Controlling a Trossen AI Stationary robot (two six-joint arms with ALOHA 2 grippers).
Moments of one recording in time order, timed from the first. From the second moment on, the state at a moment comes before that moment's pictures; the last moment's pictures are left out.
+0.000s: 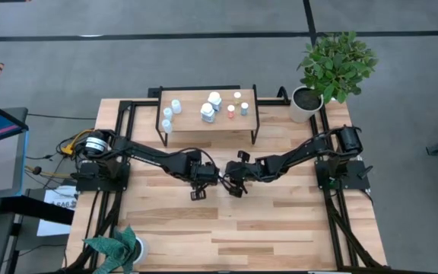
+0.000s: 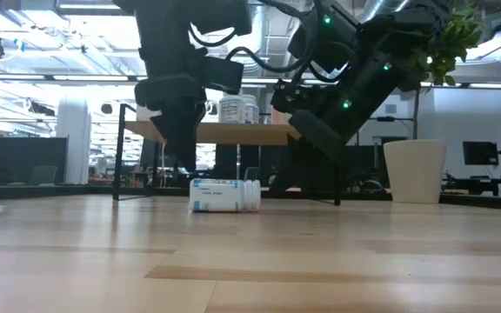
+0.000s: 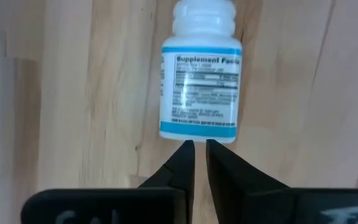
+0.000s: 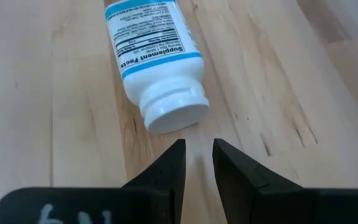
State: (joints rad) left arm -0.14 1.82 1.26 -0.80 -0.22 -0.25; right arm 0.10 1.83 0.91 0.10 0.25 0.24
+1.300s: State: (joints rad) left arm -0.14 1.85 1.26 -0.77 -0.22 -0.26; right arm 0.10 1.84 0.94 0.18 0.17 0.20
